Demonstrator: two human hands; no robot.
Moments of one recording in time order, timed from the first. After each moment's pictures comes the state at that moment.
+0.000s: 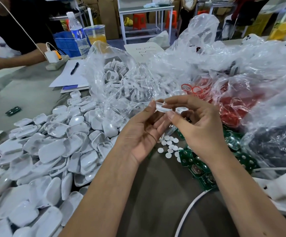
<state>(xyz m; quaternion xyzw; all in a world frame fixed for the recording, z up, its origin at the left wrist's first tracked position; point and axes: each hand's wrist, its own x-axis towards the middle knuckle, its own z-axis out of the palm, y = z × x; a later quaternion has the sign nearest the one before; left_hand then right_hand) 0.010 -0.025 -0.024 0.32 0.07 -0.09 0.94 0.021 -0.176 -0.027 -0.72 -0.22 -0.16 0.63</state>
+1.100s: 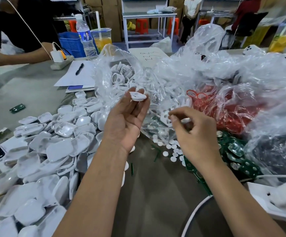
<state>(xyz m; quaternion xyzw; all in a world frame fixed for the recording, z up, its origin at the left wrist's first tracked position) 0.019 0.018 -0.013 0.22 0.08 0.07 0.97 0.021 -0.158 -0.037 -0.82 -0.18 -0.24 0.48</state>
